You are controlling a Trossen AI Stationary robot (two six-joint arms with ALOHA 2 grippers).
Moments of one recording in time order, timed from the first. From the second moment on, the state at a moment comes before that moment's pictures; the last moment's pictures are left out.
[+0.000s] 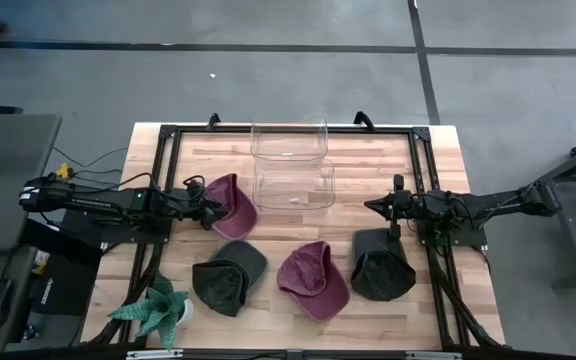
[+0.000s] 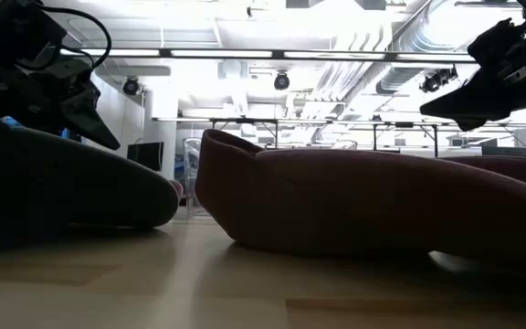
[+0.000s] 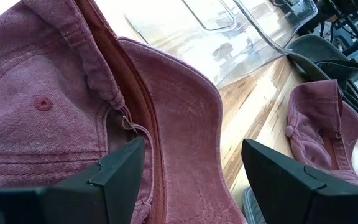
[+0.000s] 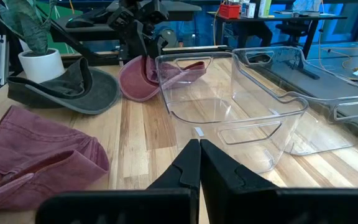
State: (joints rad) left arm -0.03 0.48 0.15 -0.21 -0.24 -0.87; right arm 0.11 0.25 0.05 0.03 0.30 0.08
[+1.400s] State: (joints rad) left arm -0.03 0.48 0.50 -0.50 -0.26 -0.67; right arm 0.11 0.25 0.05 0.03 0.30 0.08
